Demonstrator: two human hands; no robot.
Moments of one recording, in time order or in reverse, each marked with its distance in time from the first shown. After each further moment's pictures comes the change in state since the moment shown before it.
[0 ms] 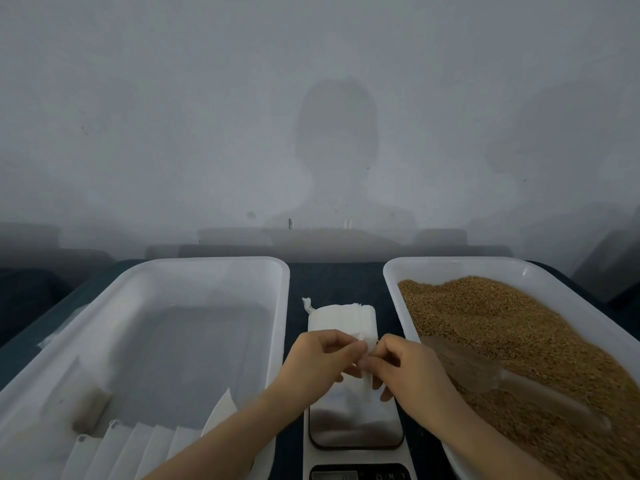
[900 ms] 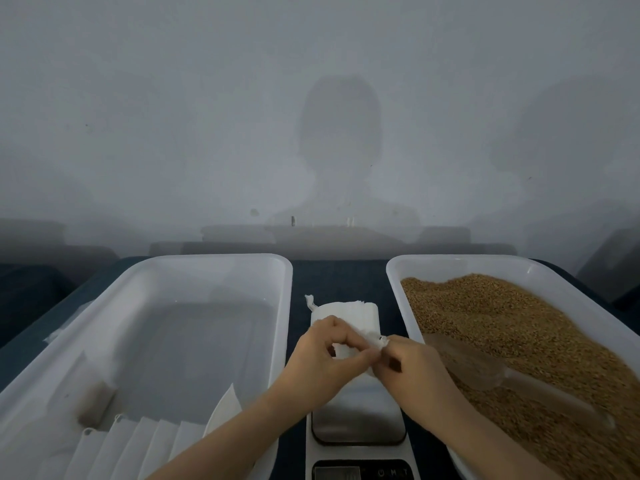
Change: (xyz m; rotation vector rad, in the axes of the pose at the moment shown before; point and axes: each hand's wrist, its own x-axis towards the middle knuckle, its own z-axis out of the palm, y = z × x) left_hand -0.004 -0.006 -0.001 0.118 0.048 0.275; right_hand -0.001 0.005 0.001 -0.248 0.055 -0.221
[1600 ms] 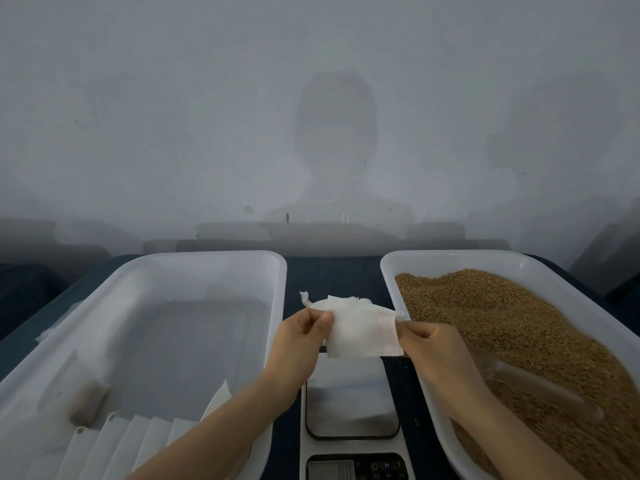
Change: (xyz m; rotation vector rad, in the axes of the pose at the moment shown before) left_hand 0.011 -0.008 -0.002 -0.280 0.224 -0.387; right_hand 0.002 0.005 -0.022 0.367 0.111 0.381
